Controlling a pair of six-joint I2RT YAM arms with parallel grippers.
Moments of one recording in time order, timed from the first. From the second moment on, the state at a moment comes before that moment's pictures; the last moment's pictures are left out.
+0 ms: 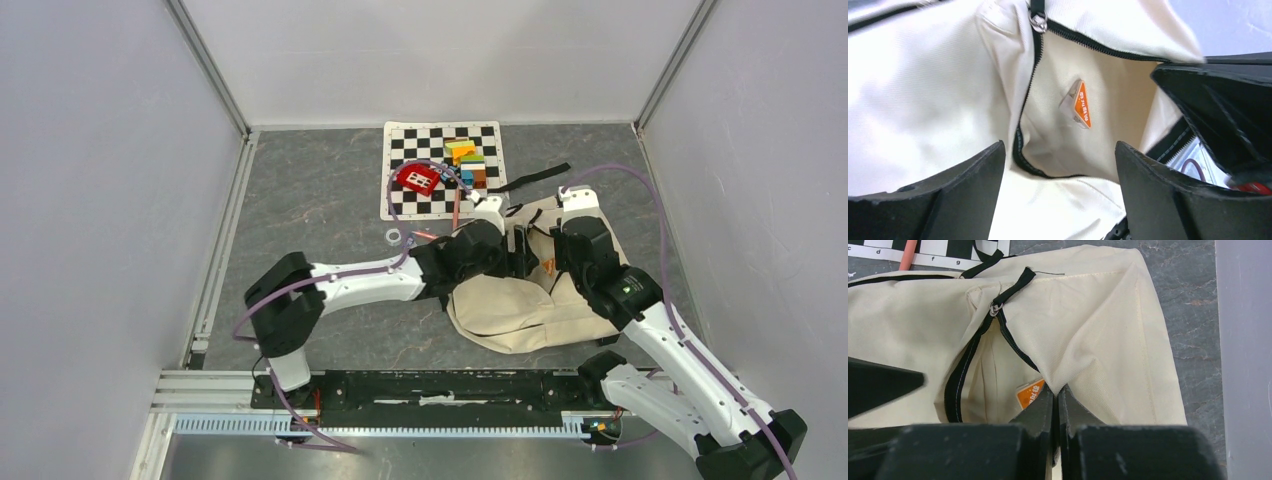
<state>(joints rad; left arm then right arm) -1.10 1.81 1.25 0.09 -0.16 -0.79 0.52 0.82 0.78 -0.56 0.48 0.12</state>
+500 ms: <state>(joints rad) -0.82 1.41 1.10 -0.35 -0.34 -0.53 0.52 0.82 0.79 -0.56 0.48 0.11</state>
